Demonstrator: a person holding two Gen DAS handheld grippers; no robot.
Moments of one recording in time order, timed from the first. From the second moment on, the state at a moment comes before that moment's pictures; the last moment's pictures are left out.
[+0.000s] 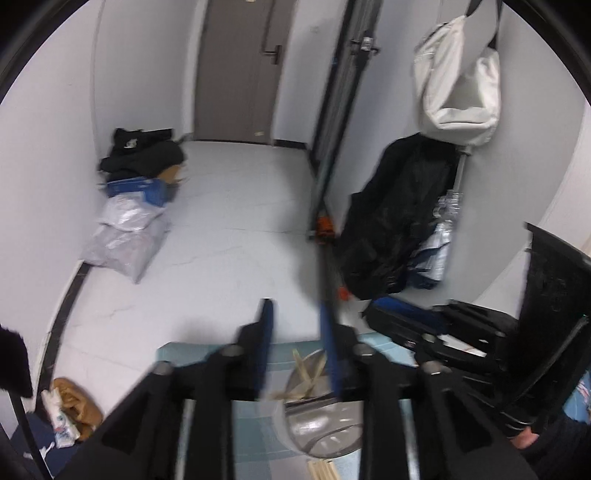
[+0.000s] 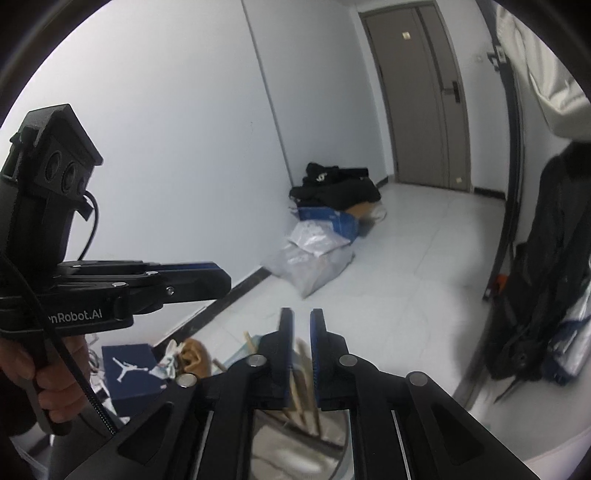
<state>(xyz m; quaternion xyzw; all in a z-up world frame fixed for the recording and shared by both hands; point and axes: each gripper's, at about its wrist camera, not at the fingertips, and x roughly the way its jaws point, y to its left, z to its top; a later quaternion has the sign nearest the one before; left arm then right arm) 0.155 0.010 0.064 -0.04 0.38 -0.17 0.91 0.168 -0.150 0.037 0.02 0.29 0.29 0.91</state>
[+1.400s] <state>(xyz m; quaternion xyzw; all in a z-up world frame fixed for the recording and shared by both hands) -0.015 0.017 0.082 -0.06 0.22 -0.04 0.97 -0.032 -0.195 0.085 0.05 0.15 0.07 0.99</state>
